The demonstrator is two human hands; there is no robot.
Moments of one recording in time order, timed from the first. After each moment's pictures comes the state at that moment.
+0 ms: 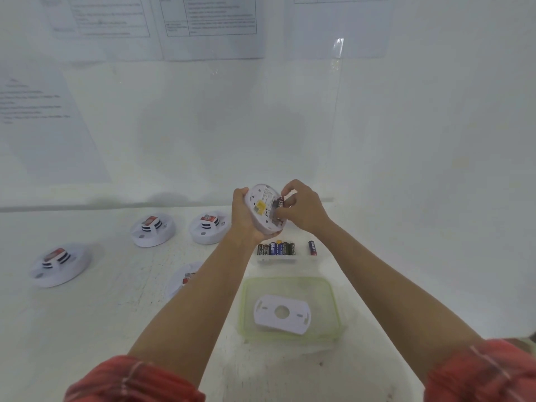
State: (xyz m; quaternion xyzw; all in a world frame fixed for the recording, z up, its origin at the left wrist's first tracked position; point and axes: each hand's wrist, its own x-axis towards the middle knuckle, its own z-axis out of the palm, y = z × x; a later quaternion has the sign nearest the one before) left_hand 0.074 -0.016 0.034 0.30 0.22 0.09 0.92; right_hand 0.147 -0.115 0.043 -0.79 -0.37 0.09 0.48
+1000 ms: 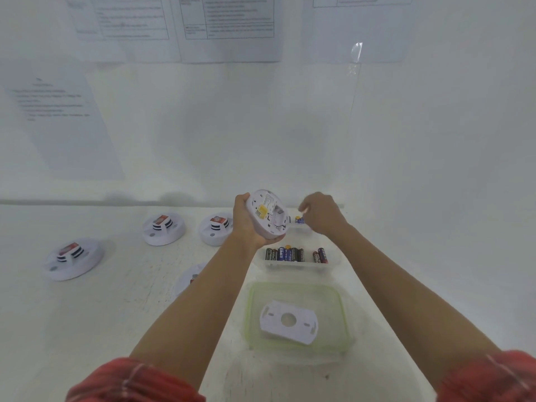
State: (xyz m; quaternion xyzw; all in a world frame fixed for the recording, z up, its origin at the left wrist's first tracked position) left_hand 0.066 -0.004 0.031 0.32 0.26 0.13 0.90; right_hand 0.174 -0.109 0.036 -0.89 -0.35 0.02 0.28
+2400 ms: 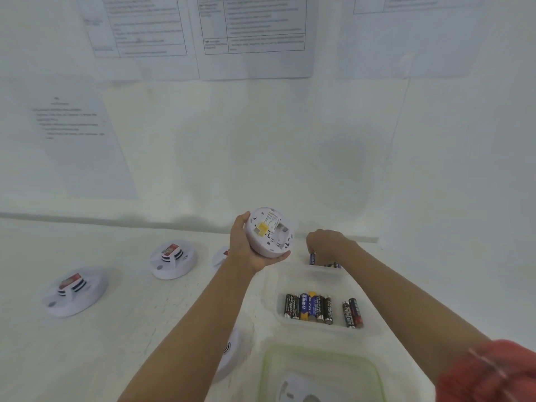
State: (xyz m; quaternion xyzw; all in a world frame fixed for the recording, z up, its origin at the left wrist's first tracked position) left_hand 0.097 0.070 0.015 0.31 0.25 0.18 0.90; right_hand 0.238 -0.028 0.009 -0.86 -0.49 0.11 -0.08
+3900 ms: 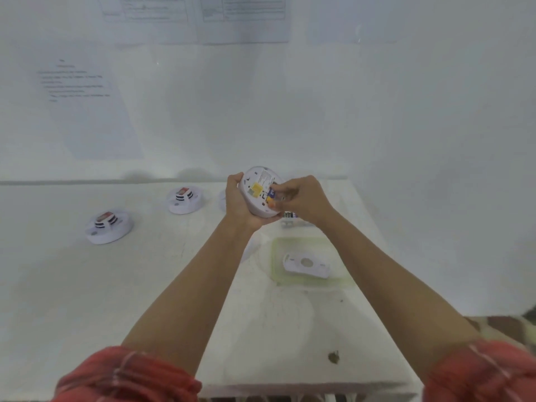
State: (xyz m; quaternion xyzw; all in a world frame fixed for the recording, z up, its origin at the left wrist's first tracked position) left_hand -0.021 -0.007 0.034 0.33 0.19 0.12 0.92; right_hand 0.056 -0.120 0.042 -0.75 -0.43 0.08 0.49
